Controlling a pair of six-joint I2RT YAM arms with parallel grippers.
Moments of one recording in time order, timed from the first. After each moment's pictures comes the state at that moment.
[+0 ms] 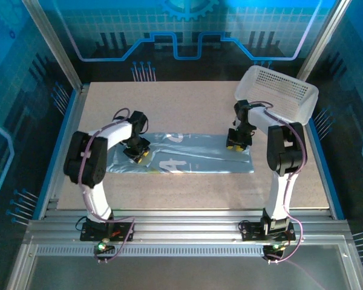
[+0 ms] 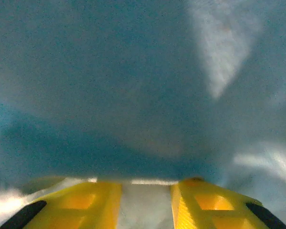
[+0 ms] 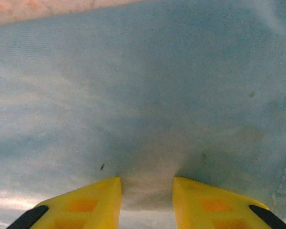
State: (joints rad) left arm -0.20 1.91 1.24 -0.88 0.07 -1.18; right arm 0.15 2.05 1.47 -1.03 -0.18 0.35
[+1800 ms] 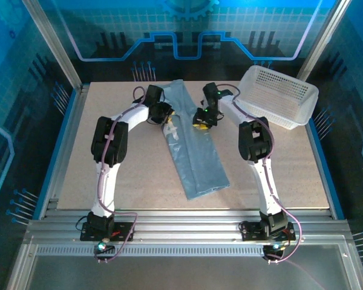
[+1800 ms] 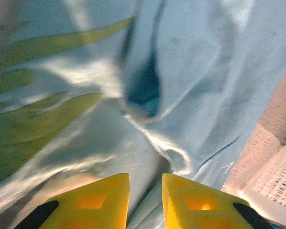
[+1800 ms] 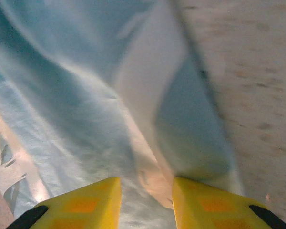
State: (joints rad) left arm -0.25 2.32 1.79 -0.39 0.28 -1.31; right arm 0.33 2.49 2.16 -0.99 -0.35 0.51
